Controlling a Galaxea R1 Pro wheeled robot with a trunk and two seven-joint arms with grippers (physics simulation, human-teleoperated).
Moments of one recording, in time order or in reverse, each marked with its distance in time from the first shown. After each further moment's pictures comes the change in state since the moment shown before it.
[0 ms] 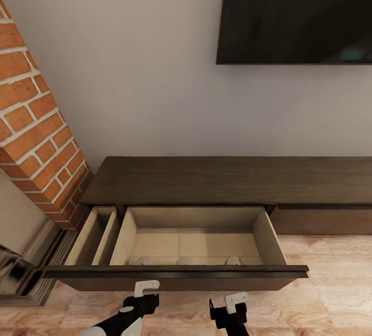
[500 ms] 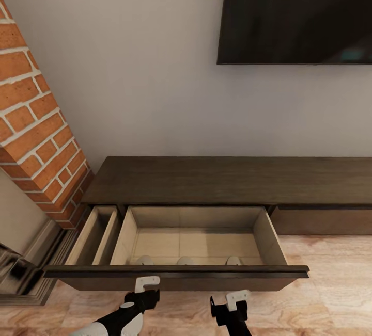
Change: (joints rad) left arm -0.015 0.004 -0.001 -0.012 -0.001 0.001 0.000; right arm -0.008 -0.006 -0.006 -0.003 -0.001 0.000 -0.002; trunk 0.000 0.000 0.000
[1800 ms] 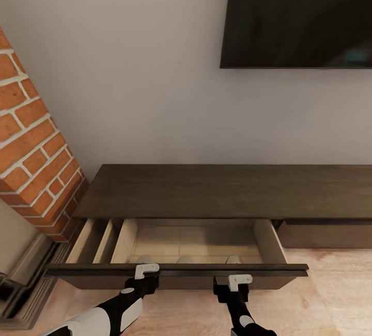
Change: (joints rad) left arm -0.059 0.009 -0.006 0.002 -0.001 0.002 -0.003; right arm -0.080 0.004 -0.102 0.007 0.000 0.002 -0.024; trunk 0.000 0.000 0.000
